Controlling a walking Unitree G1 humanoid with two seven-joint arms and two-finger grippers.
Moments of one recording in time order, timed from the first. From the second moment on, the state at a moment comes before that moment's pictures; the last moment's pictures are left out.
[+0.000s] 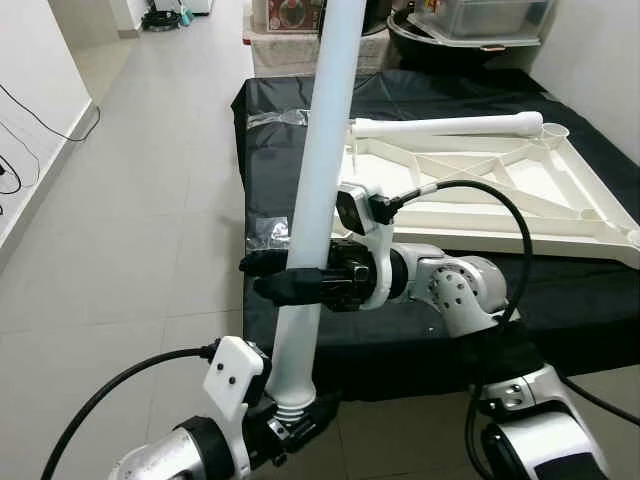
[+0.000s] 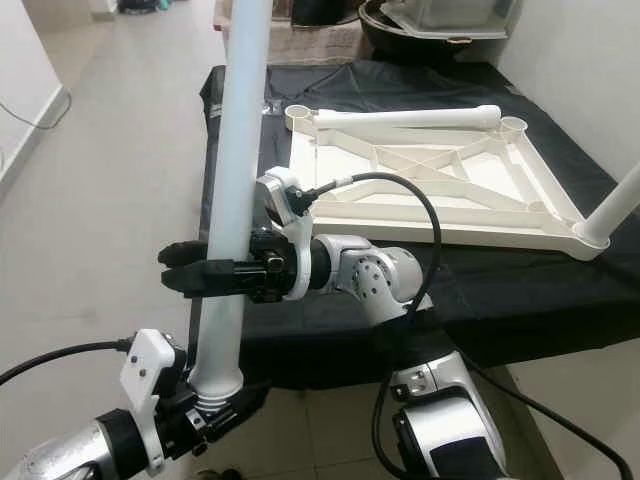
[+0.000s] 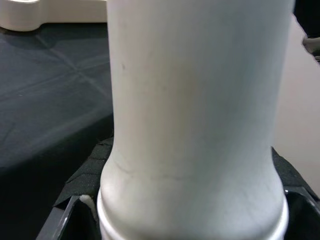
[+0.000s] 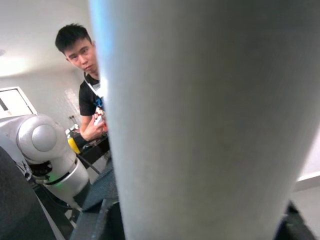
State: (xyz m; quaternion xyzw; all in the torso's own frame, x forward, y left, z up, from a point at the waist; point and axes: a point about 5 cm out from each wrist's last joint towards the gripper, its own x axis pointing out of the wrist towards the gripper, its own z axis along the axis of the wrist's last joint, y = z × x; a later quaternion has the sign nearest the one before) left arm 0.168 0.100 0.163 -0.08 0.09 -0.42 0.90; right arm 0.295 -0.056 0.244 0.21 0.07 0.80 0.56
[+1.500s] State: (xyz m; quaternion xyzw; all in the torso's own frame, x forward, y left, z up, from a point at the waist) left arm 0.181 0.116 0.153 -0.09 0.08 -0.27 0.96; right arm 0.403 -0.118 0.288 0.15 -0.08 0.35 0.92
